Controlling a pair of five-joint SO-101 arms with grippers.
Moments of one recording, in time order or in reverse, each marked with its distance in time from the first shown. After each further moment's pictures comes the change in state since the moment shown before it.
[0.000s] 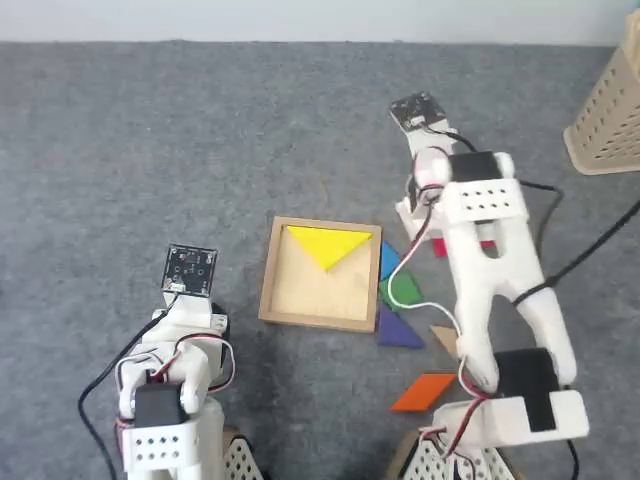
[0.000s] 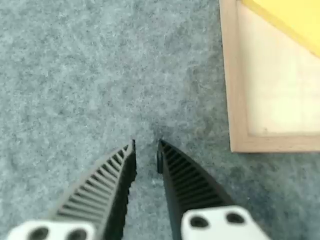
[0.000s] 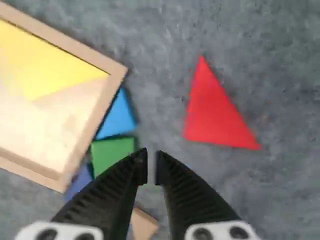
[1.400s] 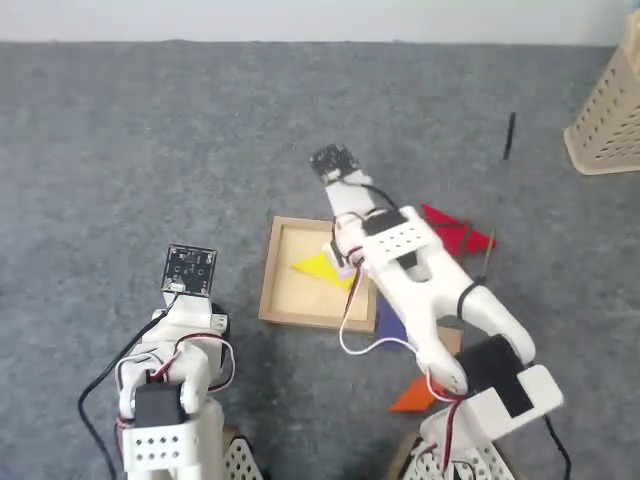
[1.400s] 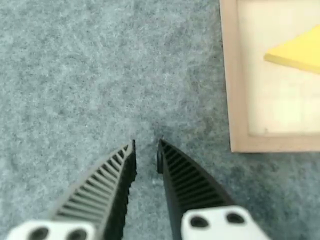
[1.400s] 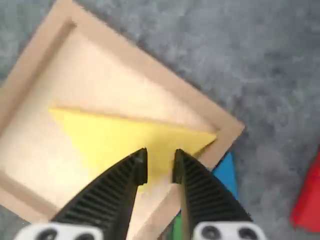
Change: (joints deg) left arm 0.0 0.0 0.0 0.0 0.0; right arm -20.1 4.7 20.4 -31.4 -13.4
